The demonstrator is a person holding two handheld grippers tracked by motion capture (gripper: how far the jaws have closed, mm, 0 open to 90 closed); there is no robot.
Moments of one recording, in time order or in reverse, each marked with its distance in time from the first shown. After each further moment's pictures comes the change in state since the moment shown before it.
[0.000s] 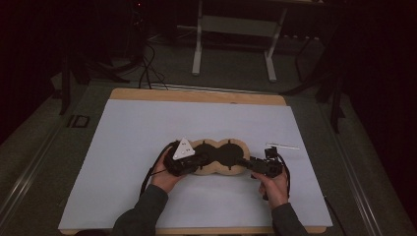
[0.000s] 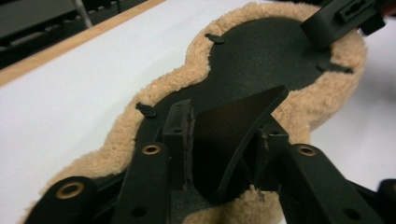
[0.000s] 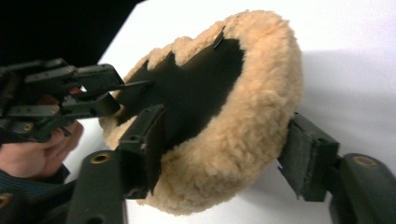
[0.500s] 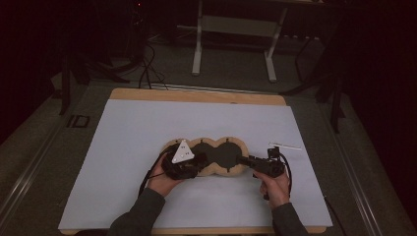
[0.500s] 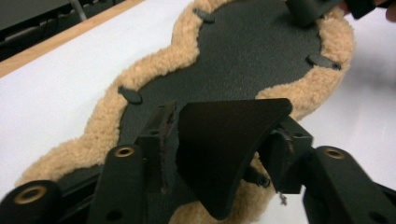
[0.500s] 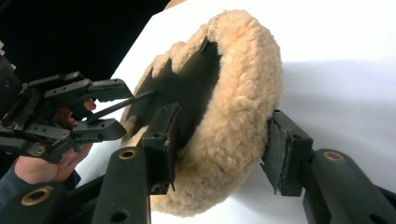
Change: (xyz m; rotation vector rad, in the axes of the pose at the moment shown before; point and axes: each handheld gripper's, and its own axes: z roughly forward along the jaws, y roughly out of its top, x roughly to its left) left arm -0.008 -0.001 -0.009 0.045 0.001 0.026; right arm -0.001 0.001 -0.005 -0.034 0.060 0.008
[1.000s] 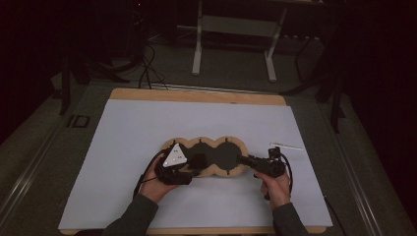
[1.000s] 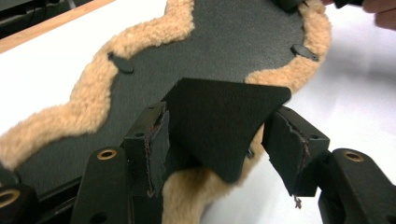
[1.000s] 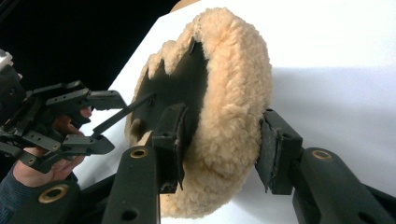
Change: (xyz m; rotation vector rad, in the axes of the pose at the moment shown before) left arm -0.001 -0.014 -0.022 -0.002 -0.043 -0.048; right arm 0.002 0.000 -0.003 -0.010 0.020 -0.021
